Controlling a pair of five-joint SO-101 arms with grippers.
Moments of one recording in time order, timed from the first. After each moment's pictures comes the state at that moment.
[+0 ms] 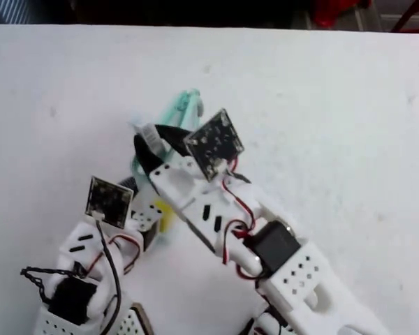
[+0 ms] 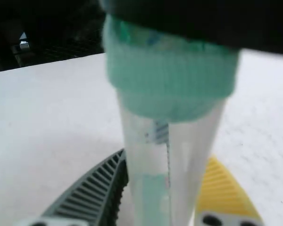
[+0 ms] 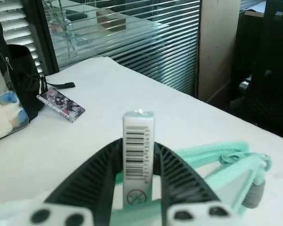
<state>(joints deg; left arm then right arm) 15.8 -104.4 82.0 53.1 2.9 -44.8 -52.6 41.8 31.9 1.2</state>
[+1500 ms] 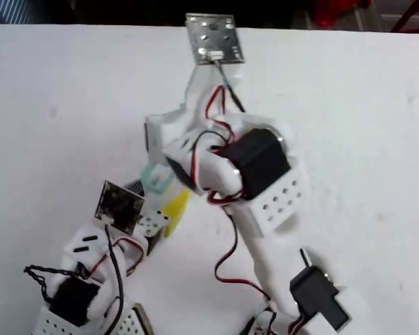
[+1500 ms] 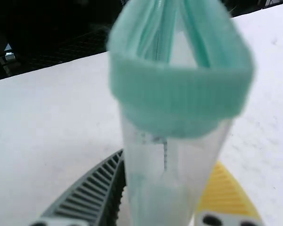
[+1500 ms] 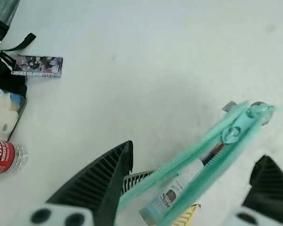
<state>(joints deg) 19.4 -104.6 82.0 53.7 -0.2 -43.8 -7.0 -34.6 97.0 -24.9</state>
